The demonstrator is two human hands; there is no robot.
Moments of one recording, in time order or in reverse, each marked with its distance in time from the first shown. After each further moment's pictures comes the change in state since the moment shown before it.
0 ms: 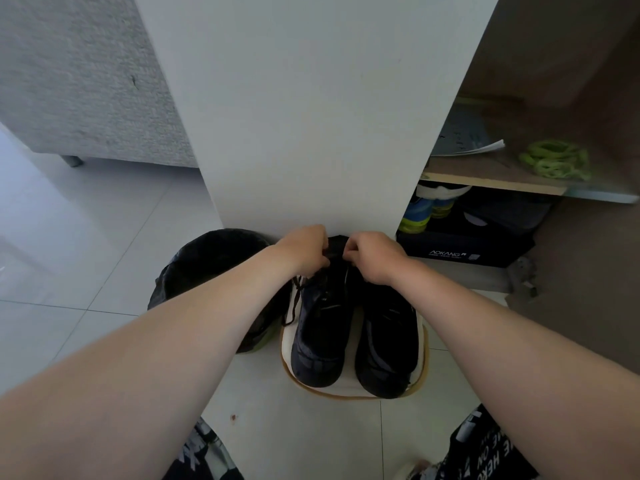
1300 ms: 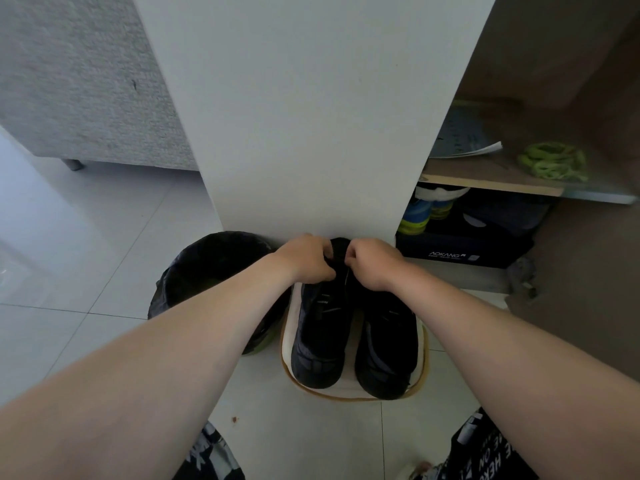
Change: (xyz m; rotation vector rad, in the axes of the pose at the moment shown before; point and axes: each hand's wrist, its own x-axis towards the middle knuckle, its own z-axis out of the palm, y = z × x) left_hand 0.001 -0.008 0.010 -0.006 -0.009 0.056; right_hand -0.009 -0.002 -0.002 -0.066 -0.030 -0.036
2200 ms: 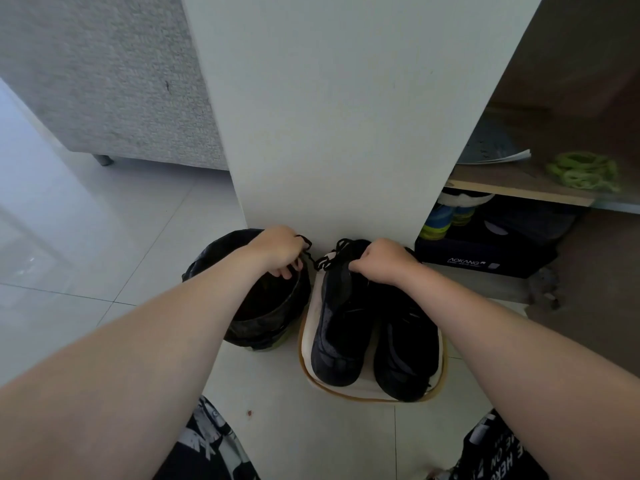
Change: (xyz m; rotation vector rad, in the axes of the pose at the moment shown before) left_hand -0.025 -0.058 -0.030 -0.467 -0.015 -0.350; right_hand 0.001 -0.030 -0.004 0.181 -0.075 0.174
